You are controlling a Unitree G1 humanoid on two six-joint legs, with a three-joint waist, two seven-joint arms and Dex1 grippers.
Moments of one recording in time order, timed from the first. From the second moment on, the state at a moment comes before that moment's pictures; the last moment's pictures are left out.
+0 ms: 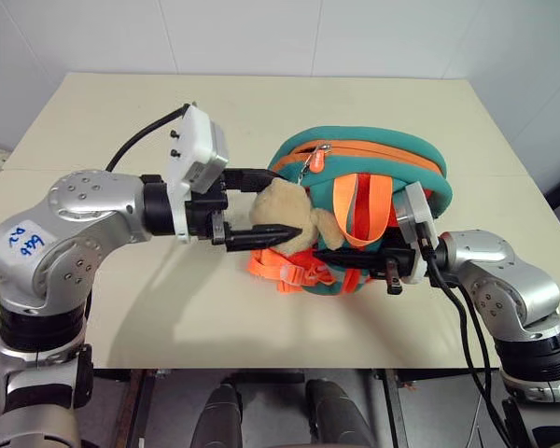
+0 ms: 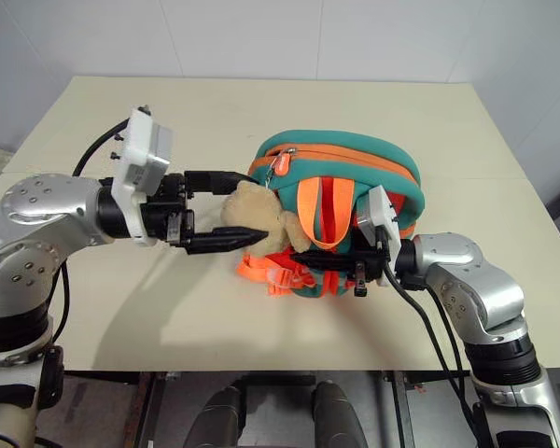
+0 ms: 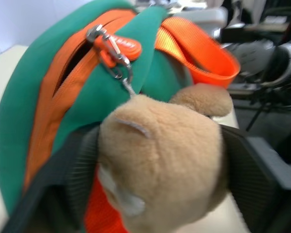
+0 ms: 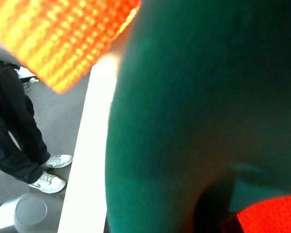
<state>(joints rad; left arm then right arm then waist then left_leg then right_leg) -0.74 0.72 0.05 -0.48 -0.77 0.94 -0.80 -0.47 -0.64 0.02 -0.31 0.71 0.59 1.10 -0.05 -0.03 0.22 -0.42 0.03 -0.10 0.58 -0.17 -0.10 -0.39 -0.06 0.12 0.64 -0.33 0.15</state>
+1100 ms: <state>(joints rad) -0.97 0.96 -0.06 -0.02 -0.54 0.70 -1.21 -0.33 -0.54 -0.08 -0.44 0.81 0.57 0.95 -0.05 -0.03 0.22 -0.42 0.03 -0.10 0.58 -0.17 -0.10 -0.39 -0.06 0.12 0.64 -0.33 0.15</state>
